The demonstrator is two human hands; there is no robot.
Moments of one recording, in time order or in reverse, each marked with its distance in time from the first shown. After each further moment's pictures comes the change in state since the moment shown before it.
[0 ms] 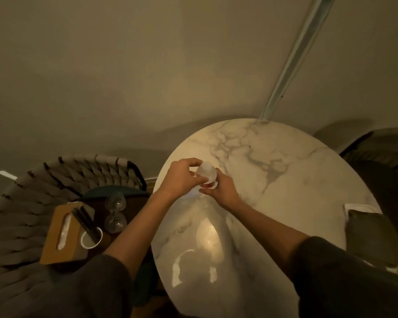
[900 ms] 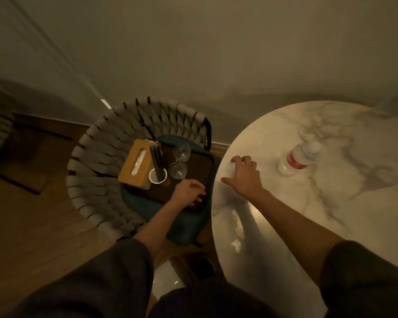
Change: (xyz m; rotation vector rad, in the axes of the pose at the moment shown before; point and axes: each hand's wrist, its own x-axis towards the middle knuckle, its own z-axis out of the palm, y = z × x) left_hand -0.128 -0.197 0.005 -0.408 0.048 -0.731; right_hand -0.016 -0.045 0.134 -0.605 -0.350 -0.077
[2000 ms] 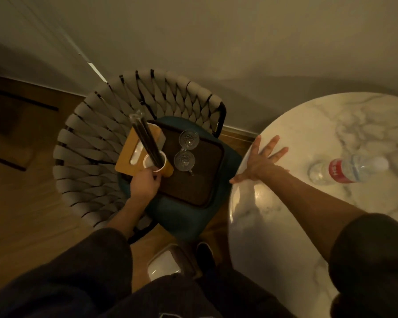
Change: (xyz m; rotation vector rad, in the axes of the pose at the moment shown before) left_hand 0.087 -0.112 -0.112 0.523 0.472 0.057; right_hand 0.089 -0.033 0.015 -0.329 -0.404 0.373
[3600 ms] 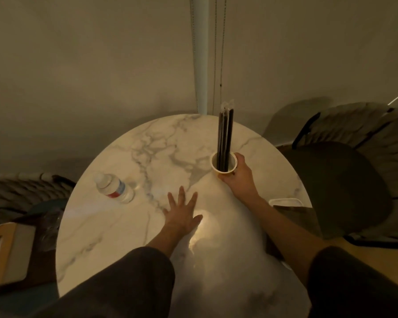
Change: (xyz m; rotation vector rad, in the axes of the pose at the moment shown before) left_hand -0.263 0.499 0.206 0.551 -0.450 0.633; right_hand -0.062 0.519 0.014 1.236 0.803 -0.237
